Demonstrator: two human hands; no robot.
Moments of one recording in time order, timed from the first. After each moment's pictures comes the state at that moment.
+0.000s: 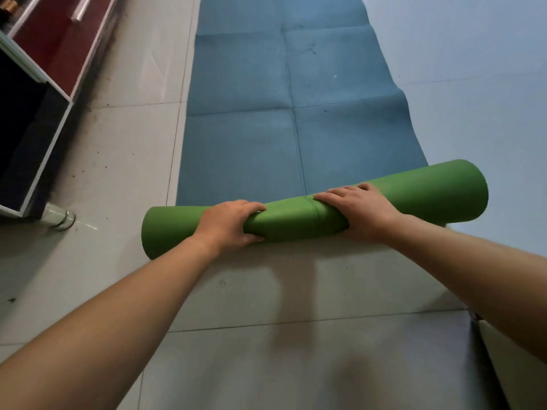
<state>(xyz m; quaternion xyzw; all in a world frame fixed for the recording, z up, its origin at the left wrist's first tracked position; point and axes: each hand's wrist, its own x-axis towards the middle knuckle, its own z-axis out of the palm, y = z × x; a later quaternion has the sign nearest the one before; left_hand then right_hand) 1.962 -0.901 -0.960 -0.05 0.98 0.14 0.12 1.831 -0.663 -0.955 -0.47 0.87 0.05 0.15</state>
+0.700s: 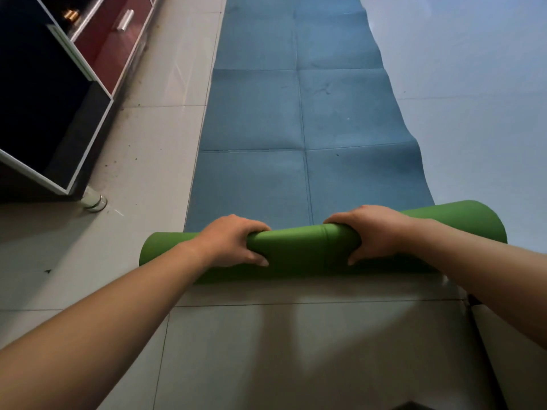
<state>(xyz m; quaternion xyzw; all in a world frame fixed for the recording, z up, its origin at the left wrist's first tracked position) 2.031 -0.899 -0.917 -0.03 0.95 0.21 0.21 1.884 -0.657 -0.906 -0.47 0.84 0.06 0.27</state>
